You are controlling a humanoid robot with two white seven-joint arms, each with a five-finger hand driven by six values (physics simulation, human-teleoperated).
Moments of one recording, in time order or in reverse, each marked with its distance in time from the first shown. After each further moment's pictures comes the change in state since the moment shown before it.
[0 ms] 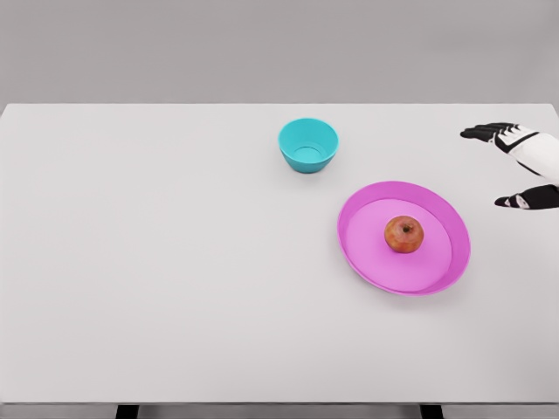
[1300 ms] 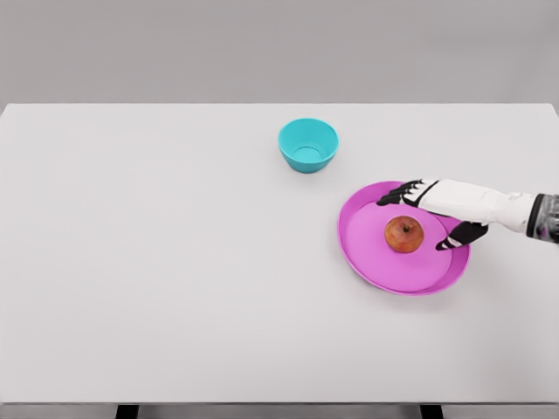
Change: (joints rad) left arm 0.000 0.000 0.000 0.000 0.000 0.000 0.000; right arm -0.189 0.165 0.199 0.023 0.084 -0.002 0.380
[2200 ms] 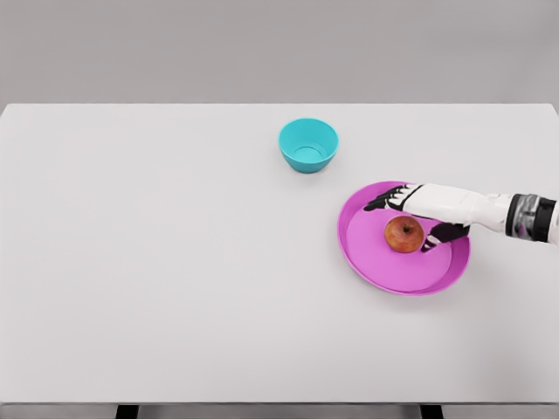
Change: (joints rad) left arm 0.000 0.000 0.000 0.000 0.000 0.000 0.000; right arm -0.063 0.050 0.085 0.065 0.019 0.004 0.000
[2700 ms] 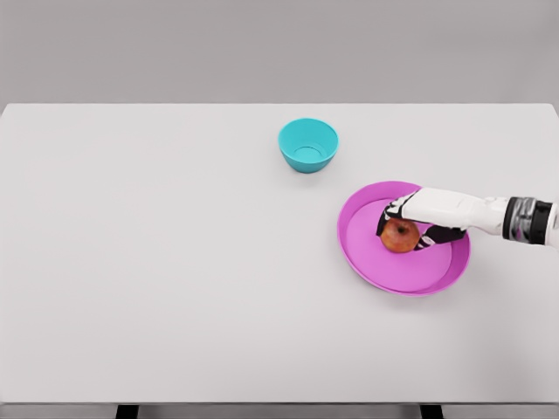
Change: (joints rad) left arm 0.000 0.000 0.000 0.000 0.000 0.000 0.000; right arm 0.000 -0.002 0.013 -0.012 0.015 -0.004 -0.001
